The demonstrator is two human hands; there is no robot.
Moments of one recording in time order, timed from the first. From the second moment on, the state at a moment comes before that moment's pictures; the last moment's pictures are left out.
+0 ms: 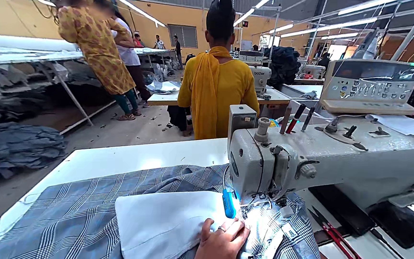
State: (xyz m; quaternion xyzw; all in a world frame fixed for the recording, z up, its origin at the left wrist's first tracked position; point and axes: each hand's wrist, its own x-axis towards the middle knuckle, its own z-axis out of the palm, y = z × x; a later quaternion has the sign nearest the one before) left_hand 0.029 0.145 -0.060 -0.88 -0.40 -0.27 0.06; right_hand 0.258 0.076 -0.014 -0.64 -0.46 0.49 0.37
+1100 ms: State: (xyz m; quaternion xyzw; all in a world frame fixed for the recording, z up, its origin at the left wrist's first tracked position) left_hand 0.019 0.172 -0.007 -0.91 -0.40 0.09 -0.11; right_hand 0.253 0.133 -0.013 -0.65 -0.60 0.42 0.19
